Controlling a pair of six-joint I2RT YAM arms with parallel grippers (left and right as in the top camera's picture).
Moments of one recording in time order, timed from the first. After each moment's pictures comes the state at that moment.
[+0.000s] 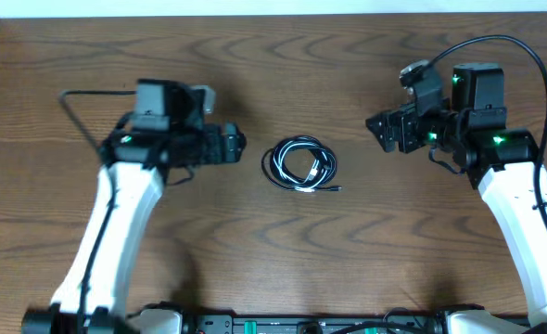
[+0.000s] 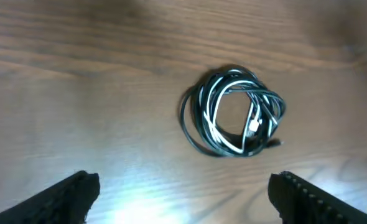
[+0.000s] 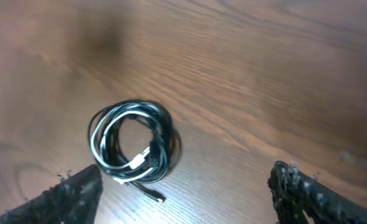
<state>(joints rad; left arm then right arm) -0.11 1.42 1.17 -0.81 0.36 -0.18 0.11 1.40 1.17 -0.61 -0.43 -0.05</state>
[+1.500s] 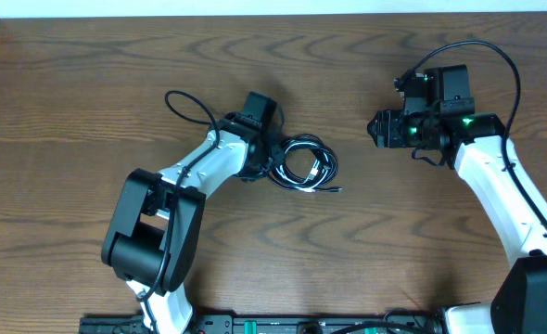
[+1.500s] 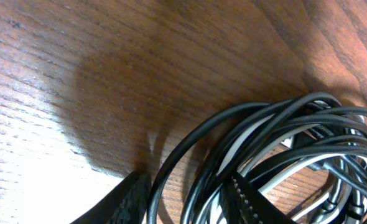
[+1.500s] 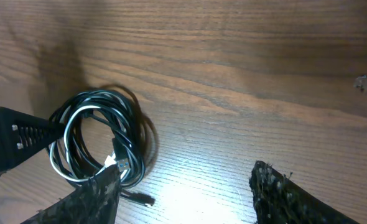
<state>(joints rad) -0.40 1.91 1.17 -0.55 0.15 -0.91 0.14 1.58 1.17 -0.61 -0.29 0.17</state>
